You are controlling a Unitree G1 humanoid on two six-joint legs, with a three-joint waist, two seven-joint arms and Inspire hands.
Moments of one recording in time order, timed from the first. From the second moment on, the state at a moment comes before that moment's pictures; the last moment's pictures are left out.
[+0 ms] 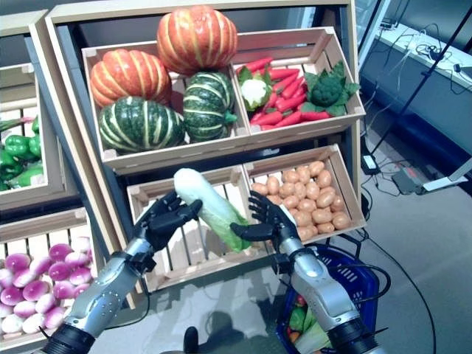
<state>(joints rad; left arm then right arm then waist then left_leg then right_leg) -0.05 0.43 -0.28 0.01 -0.86 0.02 0.04 -0.10 -0.45 0.31 -0.03 0.49 0.21 -0.23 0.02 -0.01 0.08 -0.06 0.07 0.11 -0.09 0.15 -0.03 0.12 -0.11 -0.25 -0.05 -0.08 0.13</state>
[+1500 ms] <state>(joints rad) -0.04 0.48 -0.25 0.01 -0.88 0.09 -0.04 -0.11 -0.66 0.36 0.00 0.83 0.37 0.26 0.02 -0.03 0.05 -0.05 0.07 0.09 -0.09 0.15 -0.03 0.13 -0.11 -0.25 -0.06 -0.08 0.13</state>
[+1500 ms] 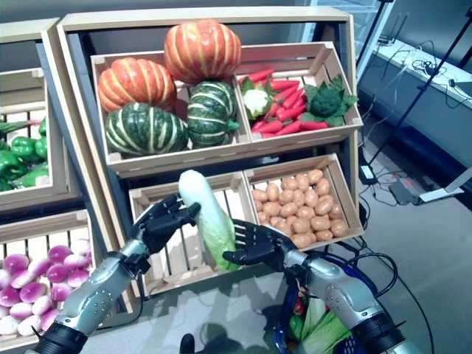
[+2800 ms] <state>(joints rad) -0.04 0.44 -0.27 0.02 -0.88 0.09 0.08 -0.13 -0.51 0.47 0.00 0.68 0.35 -0.09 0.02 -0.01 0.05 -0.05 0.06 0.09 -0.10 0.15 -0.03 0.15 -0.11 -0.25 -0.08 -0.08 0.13</state>
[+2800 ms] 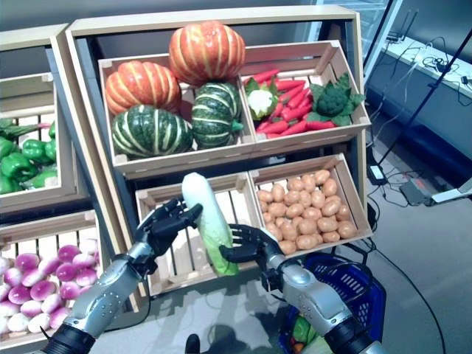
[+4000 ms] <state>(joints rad) -0.04 0.44 -0.26 0.02 -0.96 0.08 -0.01 -0.10 -0.53 0.43 0.00 0.80 0.28 -0.07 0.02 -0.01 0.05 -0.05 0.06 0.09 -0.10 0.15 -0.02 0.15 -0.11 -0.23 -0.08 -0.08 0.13</state>
